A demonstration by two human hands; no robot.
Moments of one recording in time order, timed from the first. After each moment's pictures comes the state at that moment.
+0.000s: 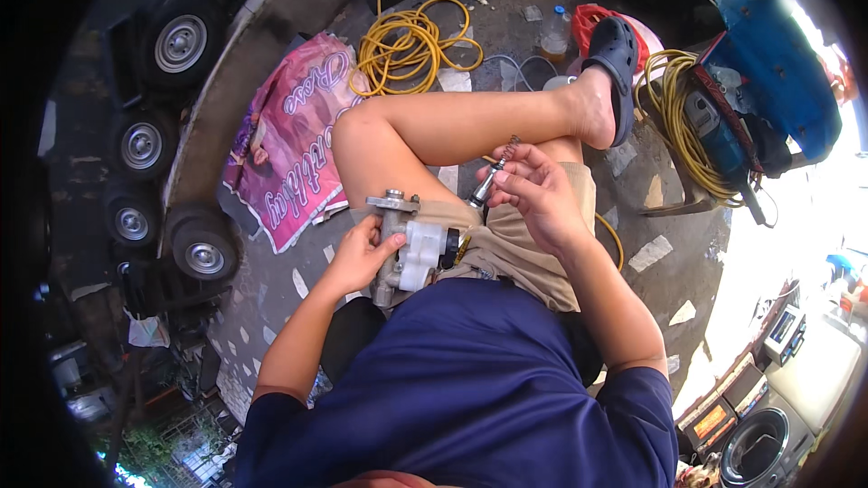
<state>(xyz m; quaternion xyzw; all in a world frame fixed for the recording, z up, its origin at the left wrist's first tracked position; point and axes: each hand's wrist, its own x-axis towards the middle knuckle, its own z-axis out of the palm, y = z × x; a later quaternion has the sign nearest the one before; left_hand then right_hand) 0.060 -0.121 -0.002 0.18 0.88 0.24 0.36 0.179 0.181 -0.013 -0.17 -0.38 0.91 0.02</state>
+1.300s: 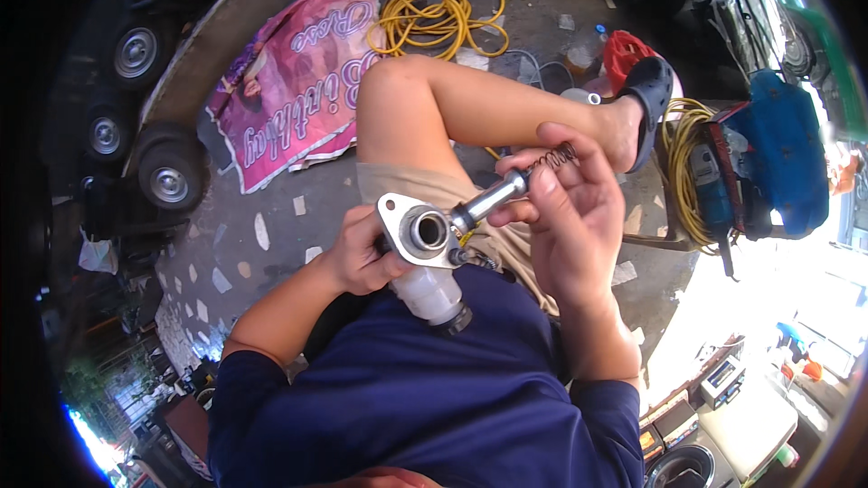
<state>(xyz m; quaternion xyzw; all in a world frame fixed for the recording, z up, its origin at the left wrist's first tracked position) 0.087 -0.110 0.041 0.45 0.65 0.57 0.20 0.177 0.129 0.104 -0.10 -0.47 0.86 0.16</state>
